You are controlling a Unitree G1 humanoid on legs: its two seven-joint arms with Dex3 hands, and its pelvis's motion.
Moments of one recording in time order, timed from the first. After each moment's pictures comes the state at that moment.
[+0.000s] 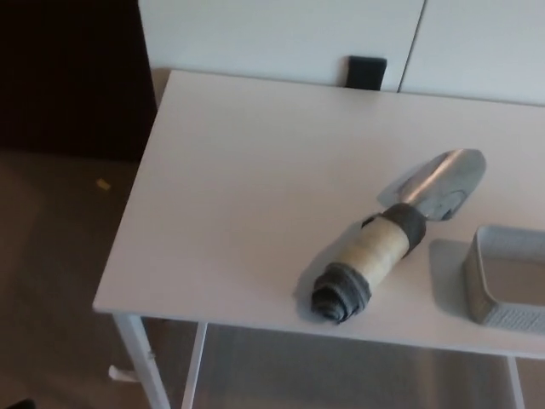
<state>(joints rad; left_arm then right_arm) 0.32 0.30 0.33 0.61 -0.24 -0.13 -0.31 0.51 -0.24 -0.17 0.39 0.12 -0.25 0.27</state>
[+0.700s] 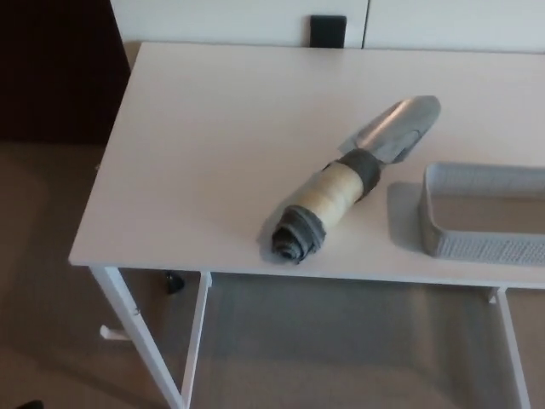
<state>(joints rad) 0.33 0.29 0.32 0.60 -0.24 -0.14 -0.32 0.51 -0.25 -0.18 0.35 0.13 -0.23 0.30</state>
